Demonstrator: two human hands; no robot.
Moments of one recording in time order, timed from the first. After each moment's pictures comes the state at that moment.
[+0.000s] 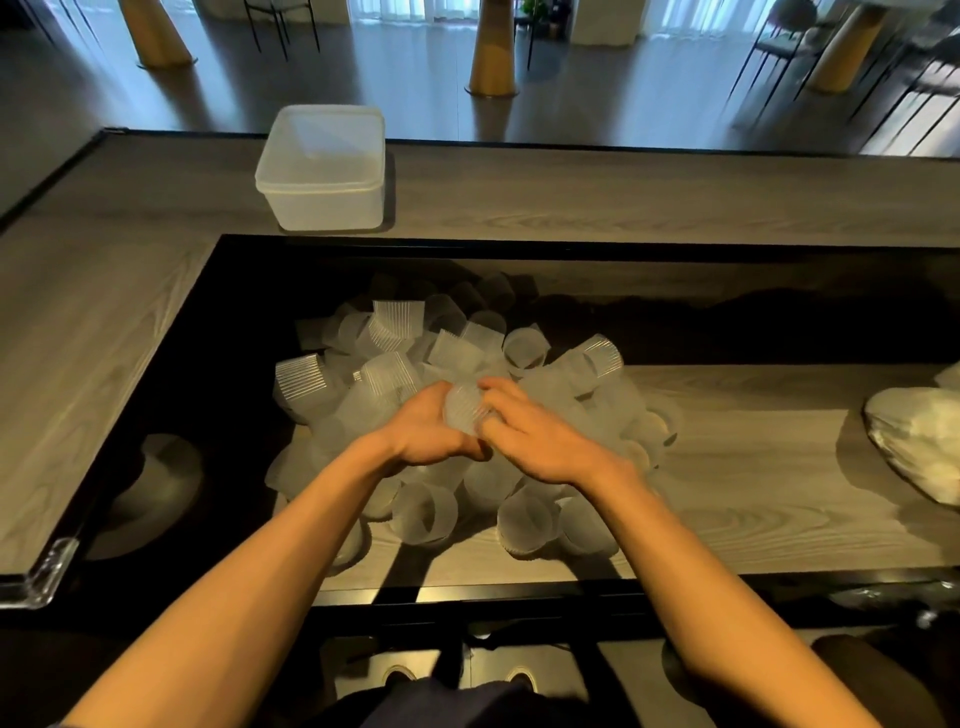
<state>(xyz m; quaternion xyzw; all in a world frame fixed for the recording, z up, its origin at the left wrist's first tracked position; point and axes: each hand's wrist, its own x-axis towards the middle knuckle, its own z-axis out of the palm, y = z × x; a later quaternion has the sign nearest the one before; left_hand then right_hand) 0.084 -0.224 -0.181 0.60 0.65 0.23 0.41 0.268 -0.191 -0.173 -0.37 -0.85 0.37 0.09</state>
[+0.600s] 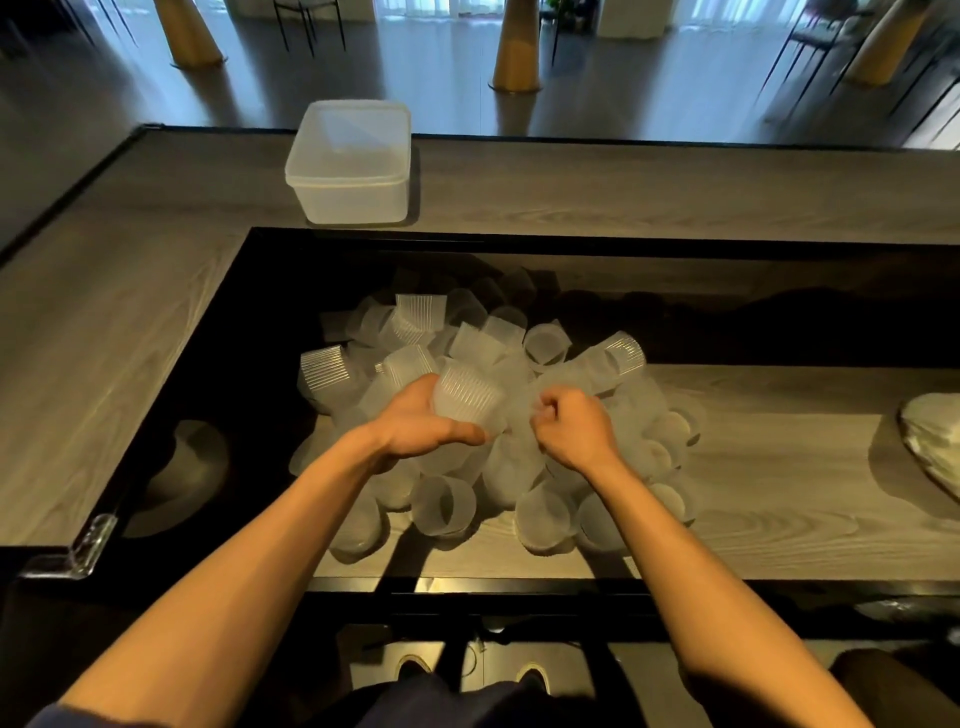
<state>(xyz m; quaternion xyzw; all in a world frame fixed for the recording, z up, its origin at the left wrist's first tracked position) 0.060 -0.240 -0.180 0.53 0.67 0.27 0.45 0.275 -0.175 -0.223 -0.60 -0.72 0.29 0.18</state>
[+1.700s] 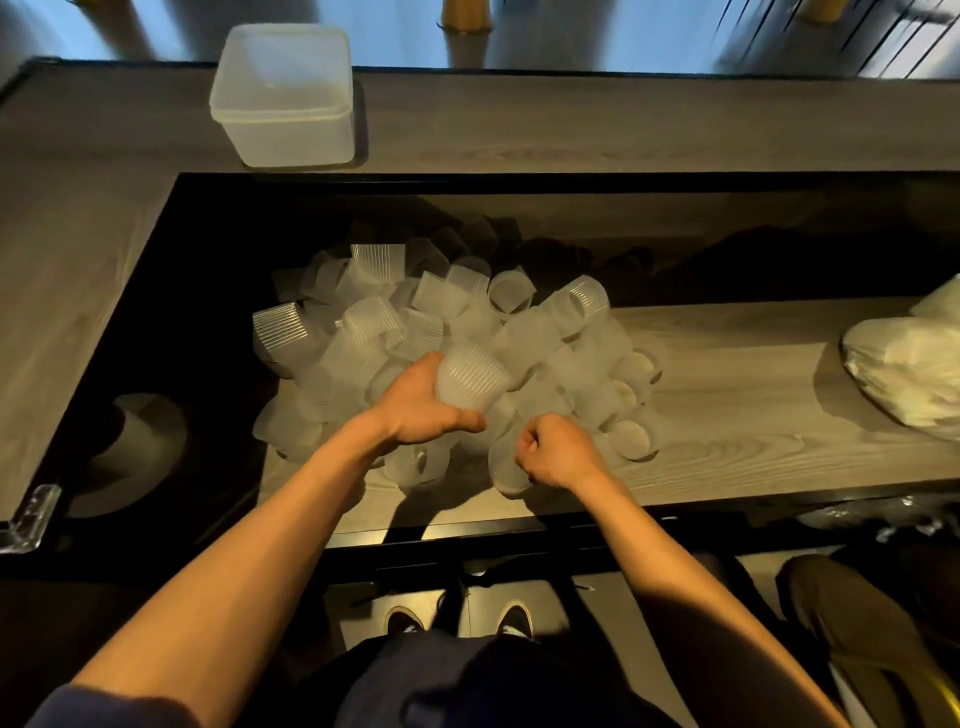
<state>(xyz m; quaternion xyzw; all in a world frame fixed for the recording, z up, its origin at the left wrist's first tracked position) 0.093 -0.250 -0.205 0.61 0.66 0.18 0.40 0.303 -0.243 -0.252 -0.64 -0.70 0.32 -0.01</state>
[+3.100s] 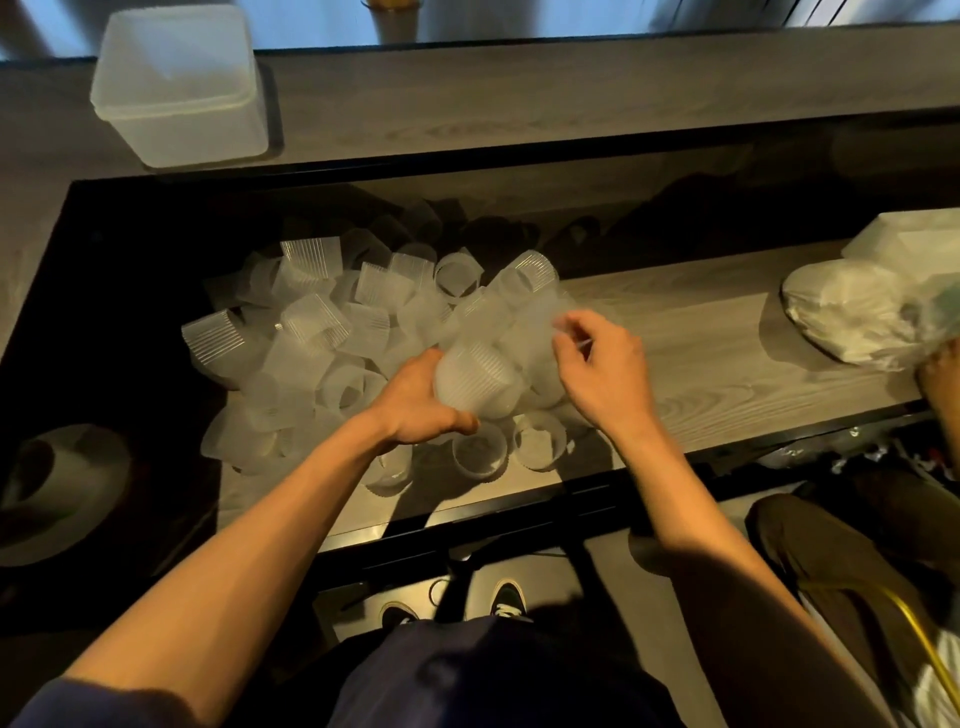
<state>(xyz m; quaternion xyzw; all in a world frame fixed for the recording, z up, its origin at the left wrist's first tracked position) 0.140 -0.243 -0.209 0.64 0.63 0.17 0.41 0.362 -0.246 -0.167 -0.65 -0.65 0.23 0.32</state>
